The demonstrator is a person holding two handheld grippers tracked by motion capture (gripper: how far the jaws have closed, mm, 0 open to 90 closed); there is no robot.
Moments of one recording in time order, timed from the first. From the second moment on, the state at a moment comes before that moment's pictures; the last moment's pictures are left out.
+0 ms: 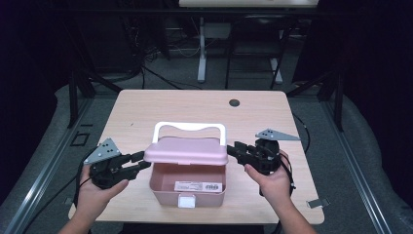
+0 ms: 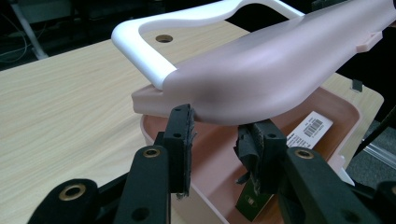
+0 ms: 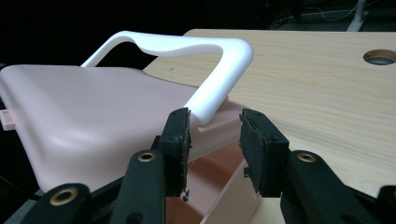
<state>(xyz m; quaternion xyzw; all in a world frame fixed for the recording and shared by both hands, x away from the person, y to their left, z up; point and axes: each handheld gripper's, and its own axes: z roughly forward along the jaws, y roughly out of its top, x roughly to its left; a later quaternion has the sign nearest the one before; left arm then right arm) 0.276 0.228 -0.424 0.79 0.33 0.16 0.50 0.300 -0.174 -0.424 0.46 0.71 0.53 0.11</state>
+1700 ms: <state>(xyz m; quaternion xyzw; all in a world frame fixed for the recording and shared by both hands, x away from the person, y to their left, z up) 0.258 0.236 -0.447 0.79 0.34 0.13 0.49 0.295 -0.175 -0.439 0.47 0.70 0.53 0.10</state>
